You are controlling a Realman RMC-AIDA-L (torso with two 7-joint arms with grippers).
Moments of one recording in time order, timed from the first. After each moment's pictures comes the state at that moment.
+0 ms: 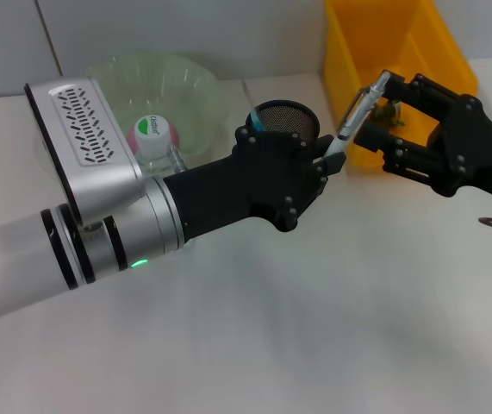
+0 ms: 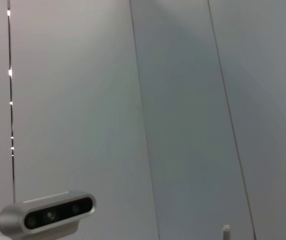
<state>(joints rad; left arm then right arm) -0.40 -2.08 1.86 0.94 0.93 0.92 -0.99 0.46 2.08 -0.48 -0.49 -1.66 -1.84 1.06</state>
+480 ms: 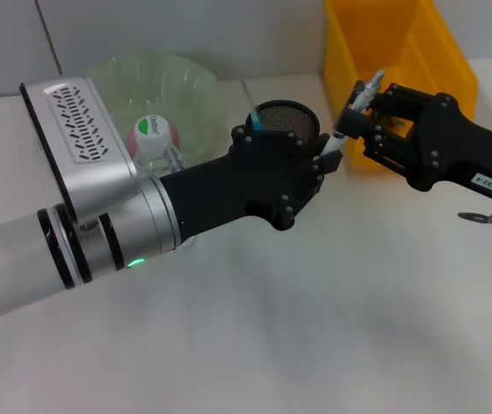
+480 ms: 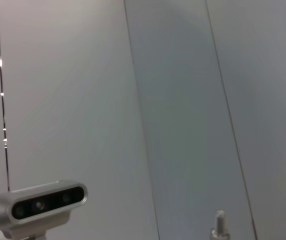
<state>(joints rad) -0.39 -2.08 1.85 0.94 0.93 0.93 -1.00 0.49 2.08 -0.52 -0.47 -1.66 -1.79 1.06</state>
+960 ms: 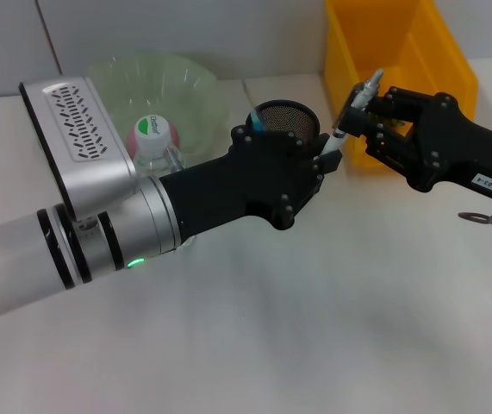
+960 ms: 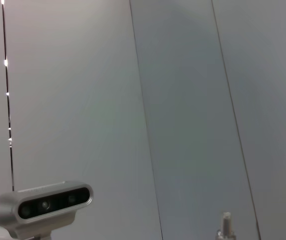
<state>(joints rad) -0.39 -2.08 1.85 0.94 0.93 0.93 -1.01 0.49 2.08 -0.52 -0.47 -1.66 -1.79 1.06</state>
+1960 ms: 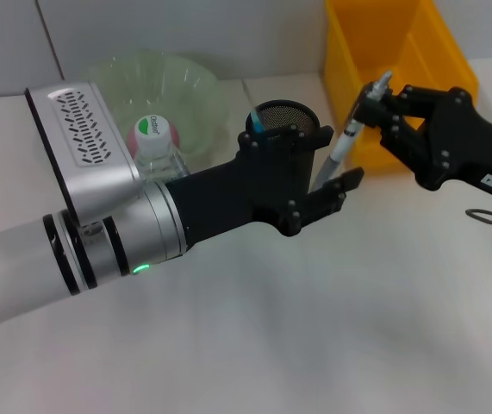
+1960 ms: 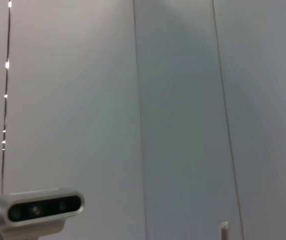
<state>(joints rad) -0.40 -2.08 1.88 0.93 0.90 0.94 -1.00 0.47 2.09 -0.51 -0.47 -1.63 -1.81 0.98</state>
